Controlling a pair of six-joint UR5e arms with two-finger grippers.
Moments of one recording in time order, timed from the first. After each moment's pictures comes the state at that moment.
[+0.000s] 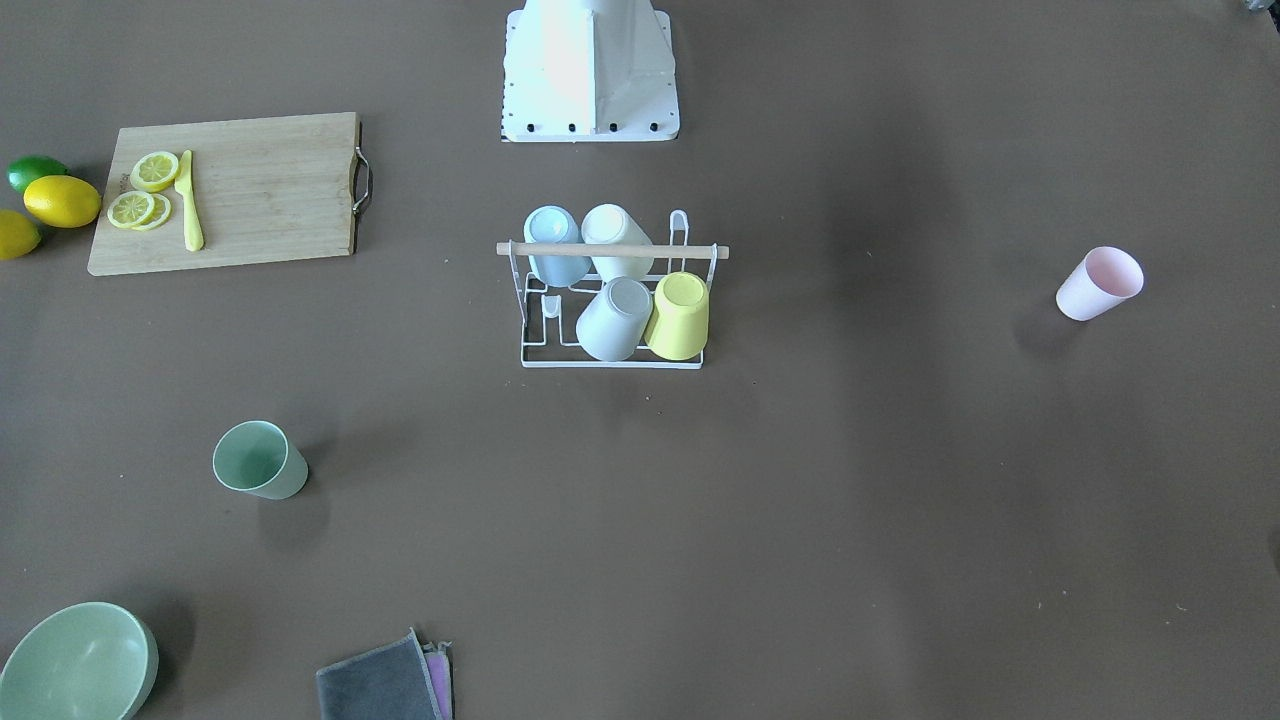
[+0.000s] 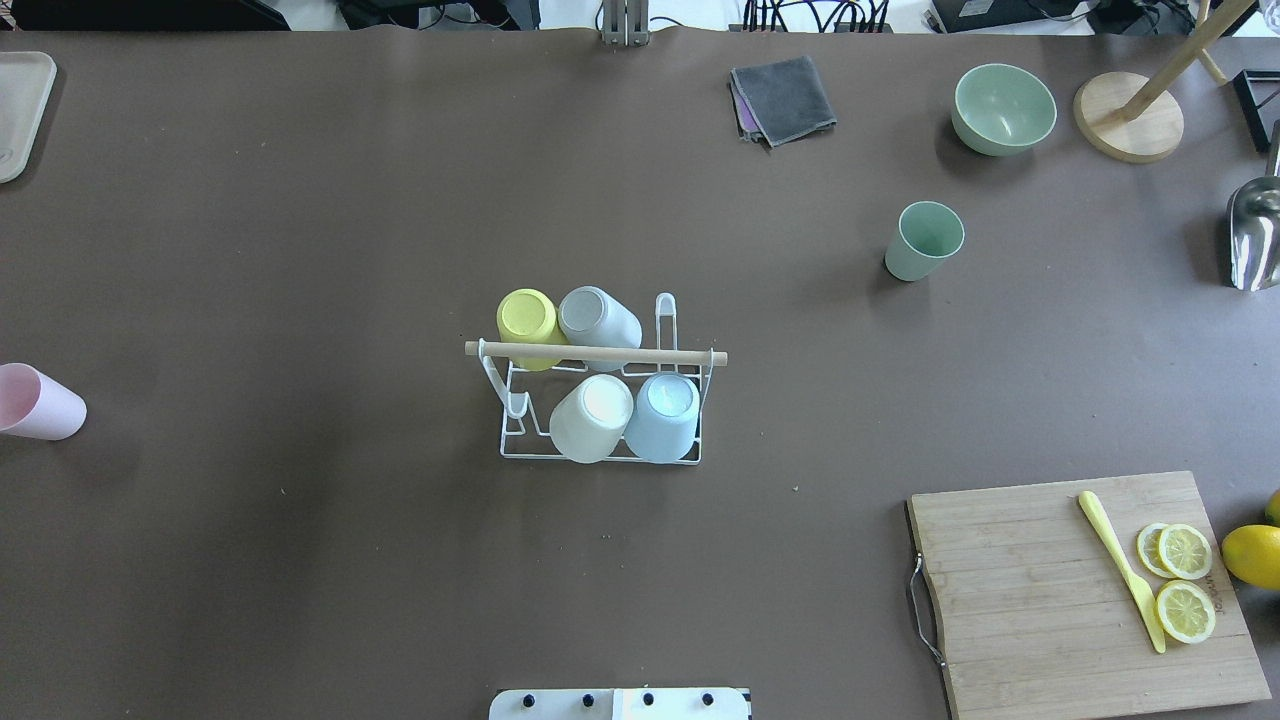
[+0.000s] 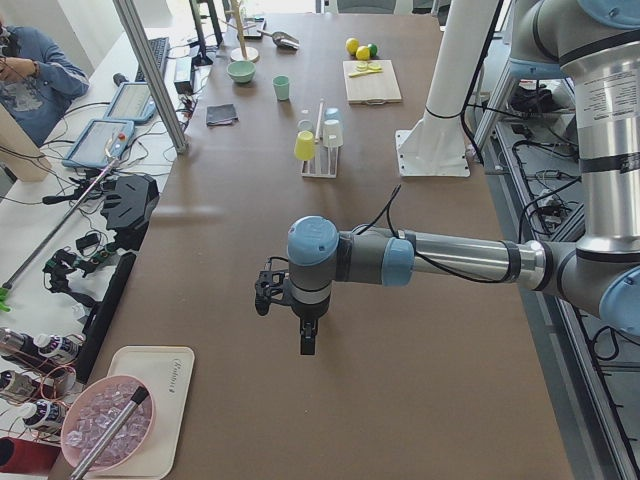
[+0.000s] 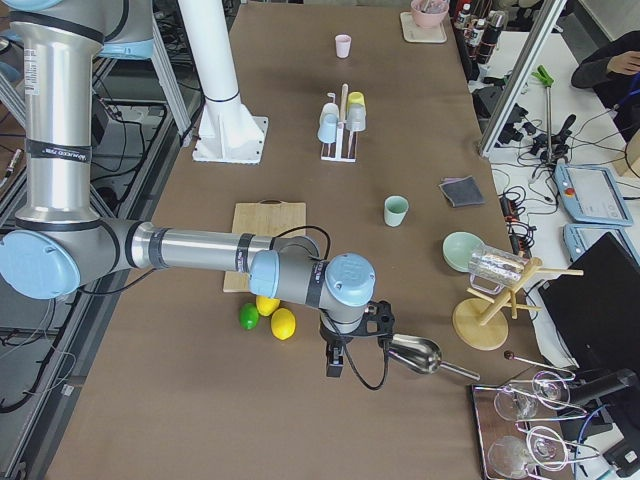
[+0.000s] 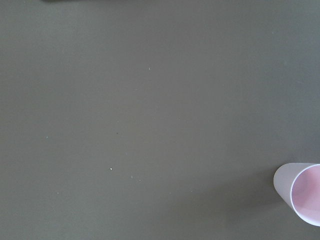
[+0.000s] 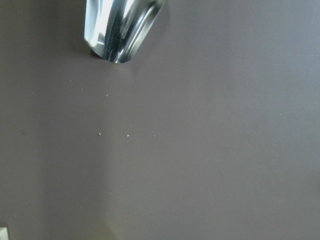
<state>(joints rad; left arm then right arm) -1.59 -1.37 -1.86 -1.55 -2.28 -0.04 1.64 -1.66 1.65 -1.68 2.29 -0.14</state>
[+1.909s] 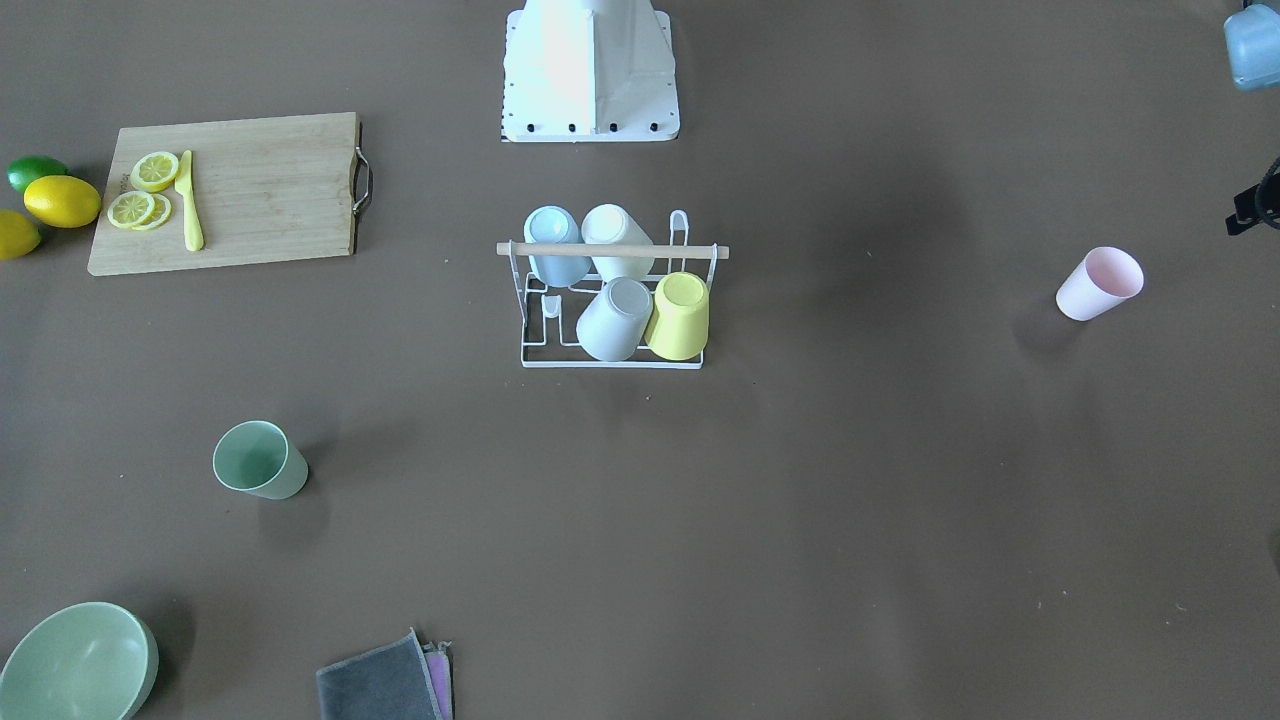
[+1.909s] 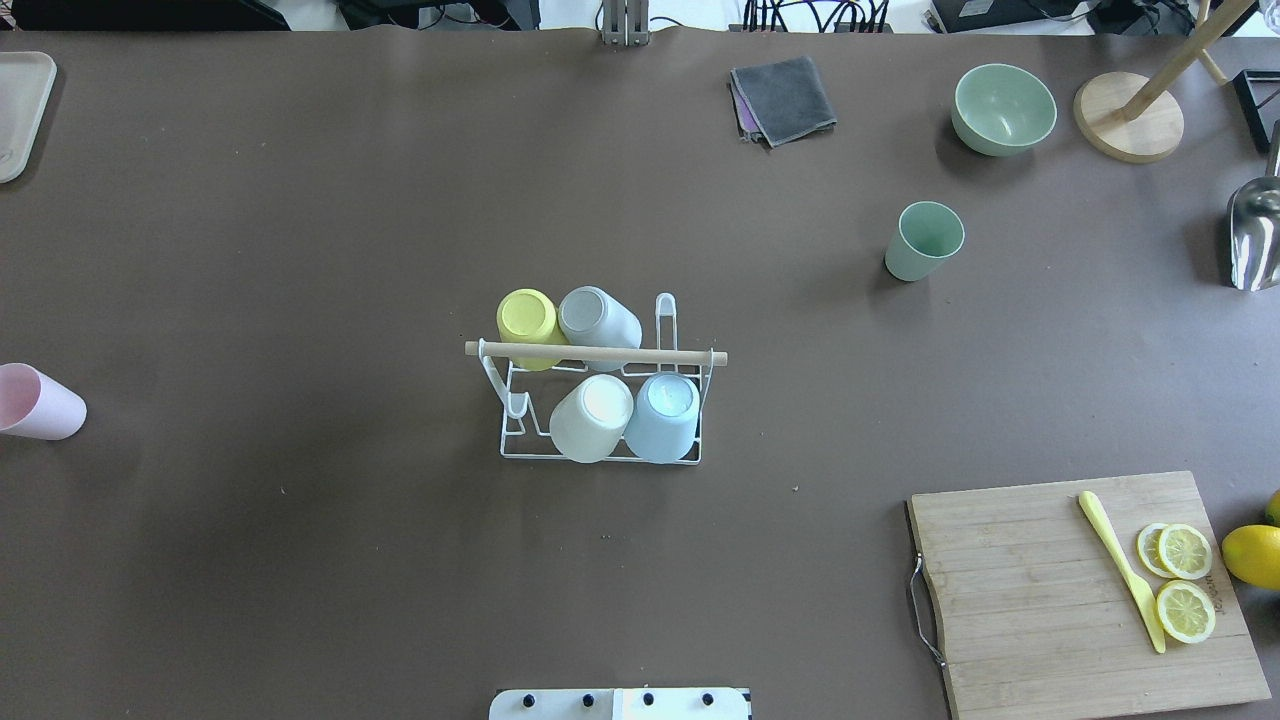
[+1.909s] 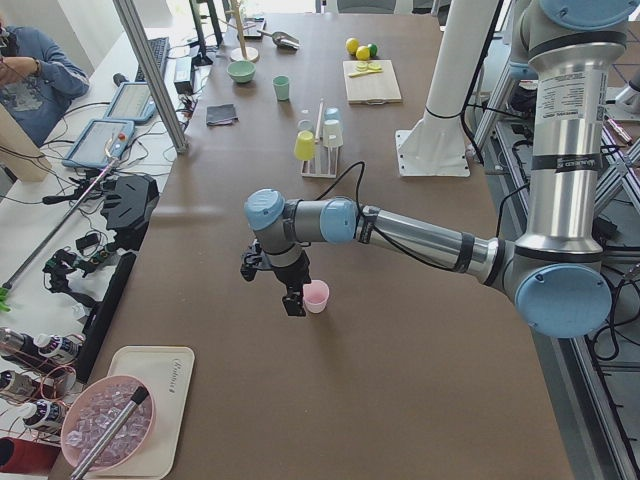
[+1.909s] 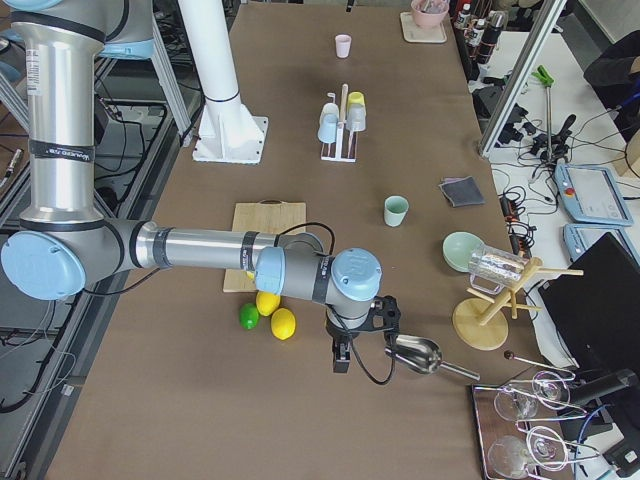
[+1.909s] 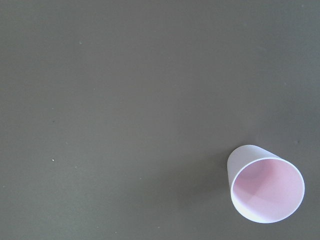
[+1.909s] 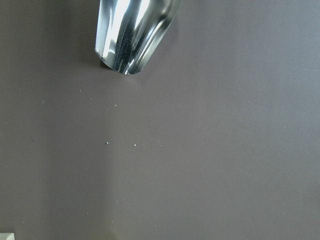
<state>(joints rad) -1.33 -1.56 -1.83 -1.24 -2.28 -0.04 1.63 -1.64 1.65 -1.68 2.30 -0.15</state>
